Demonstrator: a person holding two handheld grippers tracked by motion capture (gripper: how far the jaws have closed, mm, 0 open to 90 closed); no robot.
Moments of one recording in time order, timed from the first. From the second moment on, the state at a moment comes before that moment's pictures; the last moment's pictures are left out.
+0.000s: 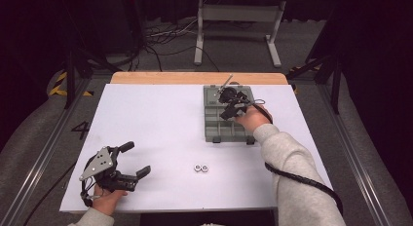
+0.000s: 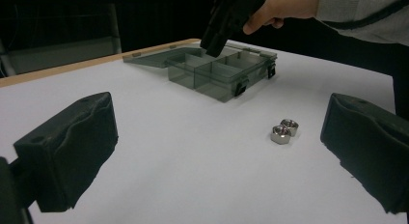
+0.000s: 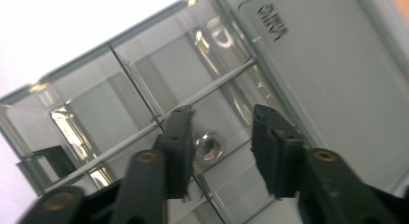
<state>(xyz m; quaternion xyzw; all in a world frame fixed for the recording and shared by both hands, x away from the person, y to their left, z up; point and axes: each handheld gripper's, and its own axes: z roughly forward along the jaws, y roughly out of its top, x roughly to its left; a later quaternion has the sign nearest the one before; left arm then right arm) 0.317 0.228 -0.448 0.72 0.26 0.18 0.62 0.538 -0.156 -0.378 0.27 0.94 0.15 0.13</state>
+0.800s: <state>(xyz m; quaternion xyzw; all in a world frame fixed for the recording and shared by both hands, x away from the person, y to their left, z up) 0.318 0.230 -0.448 0.72 0.26 0.18 0.62 0.439 -0.118 -0.326 0.14 0.96 0.22 0.13</state>
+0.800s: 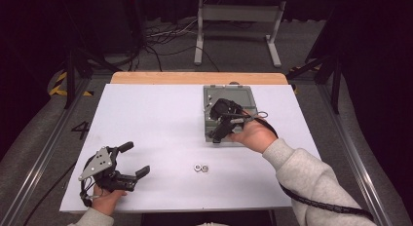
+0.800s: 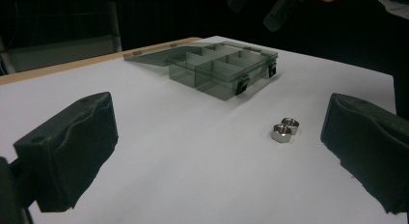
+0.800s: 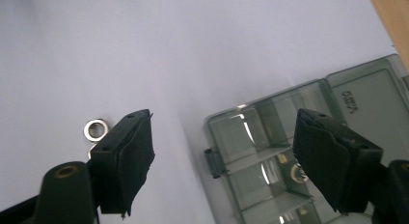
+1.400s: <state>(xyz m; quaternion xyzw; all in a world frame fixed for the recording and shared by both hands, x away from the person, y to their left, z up) 0.319 0.225 -0.447 0.72 0.25 0.18 0.62 0.394 -0.084 -0.387 0.08 0.98 0.16 0.05</state>
